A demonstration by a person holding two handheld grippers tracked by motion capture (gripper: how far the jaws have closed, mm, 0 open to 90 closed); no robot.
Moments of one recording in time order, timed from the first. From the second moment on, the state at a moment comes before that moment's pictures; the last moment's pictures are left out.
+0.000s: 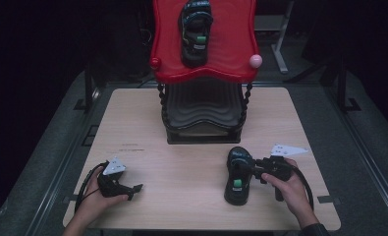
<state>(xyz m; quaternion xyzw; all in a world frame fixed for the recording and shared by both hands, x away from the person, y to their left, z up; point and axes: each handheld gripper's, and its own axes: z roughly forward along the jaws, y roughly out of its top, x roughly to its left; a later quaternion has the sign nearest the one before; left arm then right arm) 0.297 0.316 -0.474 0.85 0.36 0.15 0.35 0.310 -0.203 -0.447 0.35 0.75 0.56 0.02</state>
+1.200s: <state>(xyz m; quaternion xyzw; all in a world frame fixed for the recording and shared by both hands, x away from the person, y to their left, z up) 0.297 0.316 -0.474 0.85 0.37 0.15 0.35 0.318 -0.252 -0.319 0.32 0.66 0.67 0.12</state>
